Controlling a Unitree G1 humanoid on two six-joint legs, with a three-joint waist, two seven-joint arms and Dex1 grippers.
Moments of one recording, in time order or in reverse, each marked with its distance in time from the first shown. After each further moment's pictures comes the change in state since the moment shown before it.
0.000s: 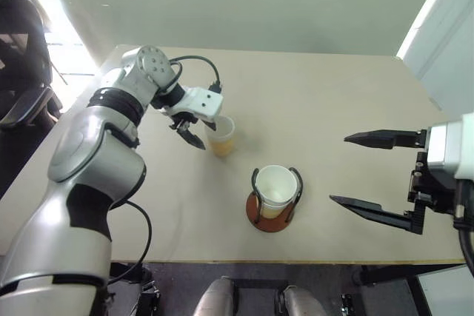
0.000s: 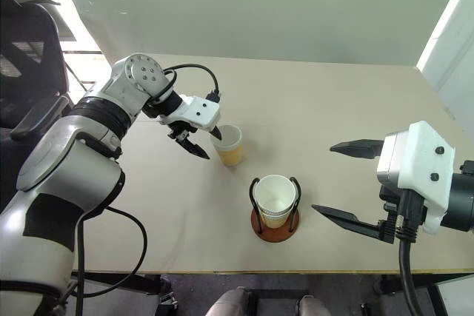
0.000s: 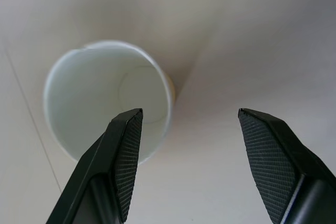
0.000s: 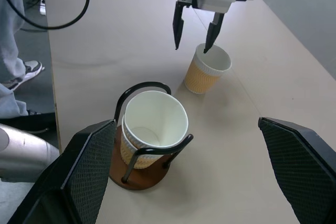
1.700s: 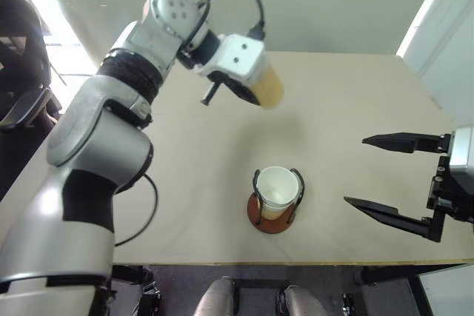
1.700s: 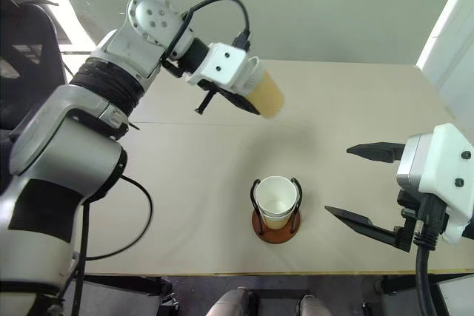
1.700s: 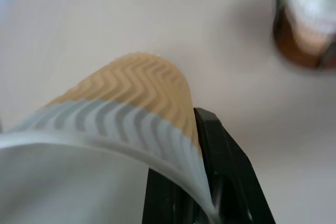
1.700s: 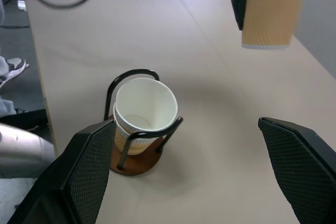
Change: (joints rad) left arm -0.188 0.001 -0.134 -0.376 -0.516 0.080 0.000; right arm 0.108 0.008 -0.223 -0.027 0.050 0.083 0.010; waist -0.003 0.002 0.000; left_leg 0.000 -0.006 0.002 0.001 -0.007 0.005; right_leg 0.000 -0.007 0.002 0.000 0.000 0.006
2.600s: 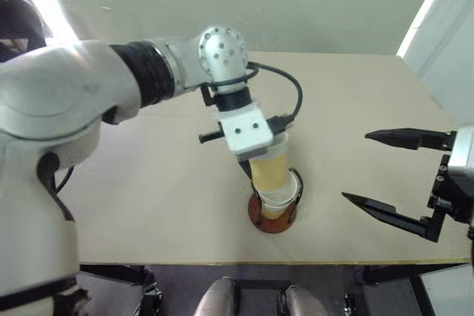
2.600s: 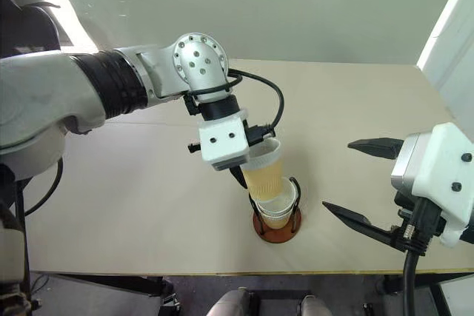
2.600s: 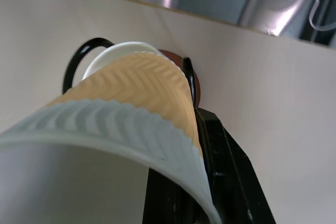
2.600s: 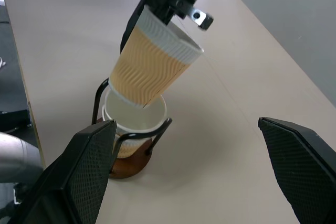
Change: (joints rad) left arm -0.289 0.047 -0.989 -0.357 -0.503 -0.430 0.000; right arm -0.002 -0.039 -0.067 -0.046 0.125 0.040 -0.148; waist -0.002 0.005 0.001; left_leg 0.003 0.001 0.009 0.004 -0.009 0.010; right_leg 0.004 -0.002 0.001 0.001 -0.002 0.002
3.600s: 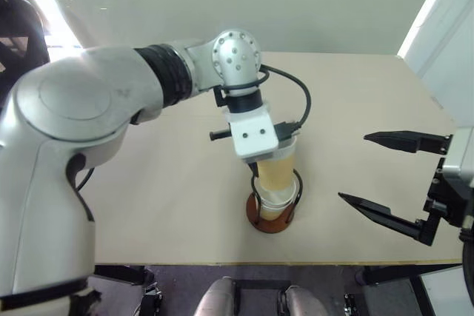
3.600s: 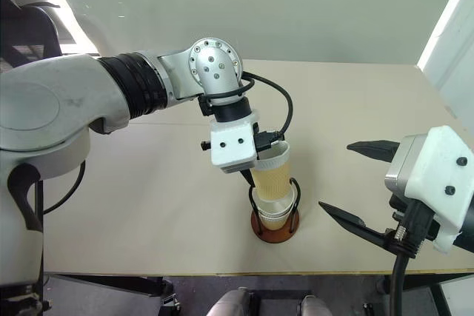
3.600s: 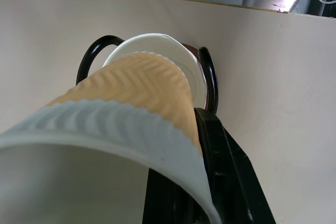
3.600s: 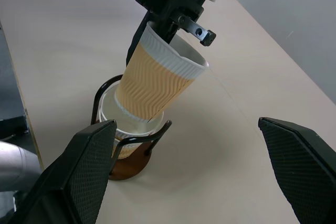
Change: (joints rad) left arm 0.018 -0.065 0.017 0.077 0.003 -0.060 0.000; right arm 0.036 -0.011 -0.038 -0.024 0.095 0.004 -0.117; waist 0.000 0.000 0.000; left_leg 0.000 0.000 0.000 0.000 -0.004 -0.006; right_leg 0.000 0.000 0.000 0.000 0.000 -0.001
